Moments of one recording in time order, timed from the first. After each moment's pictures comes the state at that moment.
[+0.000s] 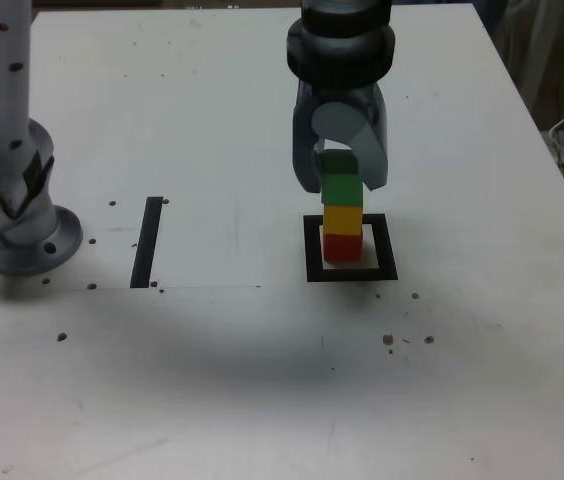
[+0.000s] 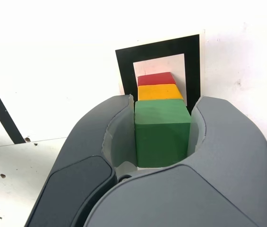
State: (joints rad) arm -0.11 1.90 -1.56 1.25 0.10 -0.01
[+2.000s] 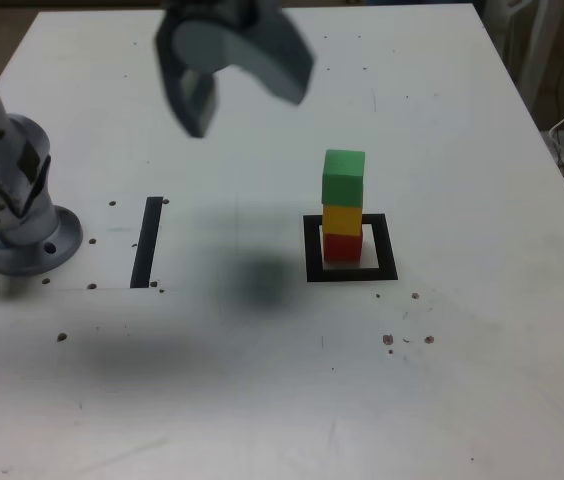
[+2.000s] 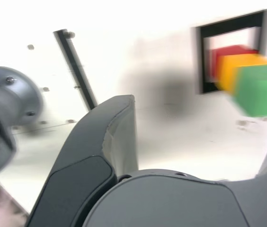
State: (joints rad) arm -0.01 1.55 -1.36 1.39 0.03 0.14
